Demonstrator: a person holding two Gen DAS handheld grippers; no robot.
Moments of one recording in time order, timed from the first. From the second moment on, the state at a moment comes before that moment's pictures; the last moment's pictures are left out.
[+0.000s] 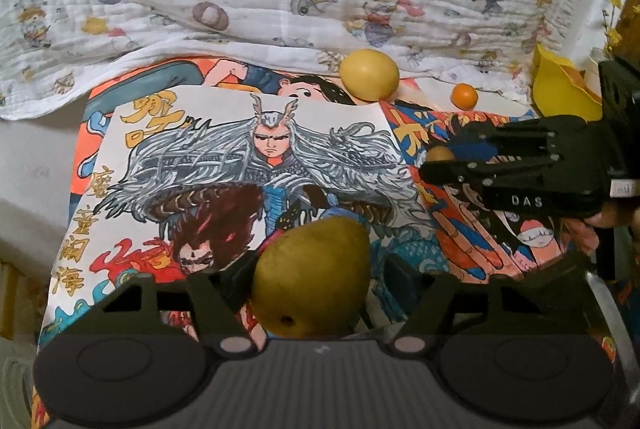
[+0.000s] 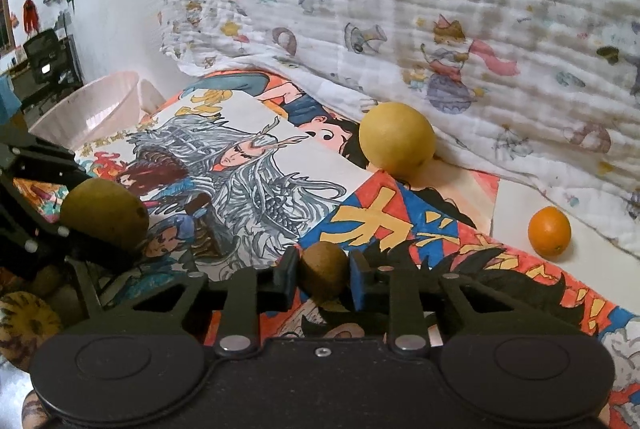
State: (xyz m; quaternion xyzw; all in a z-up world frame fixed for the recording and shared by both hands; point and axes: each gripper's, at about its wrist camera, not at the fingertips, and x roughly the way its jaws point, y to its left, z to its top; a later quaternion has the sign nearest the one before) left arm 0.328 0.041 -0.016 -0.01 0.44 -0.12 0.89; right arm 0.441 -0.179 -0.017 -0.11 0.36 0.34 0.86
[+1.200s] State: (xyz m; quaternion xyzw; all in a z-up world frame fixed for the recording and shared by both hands) left arm 0.261 0.030 0.029 -0.05 0.39 -0.12 0.91; right arm 0.344 -0.183 0.036 -0.10 0.33 0.36 0.87
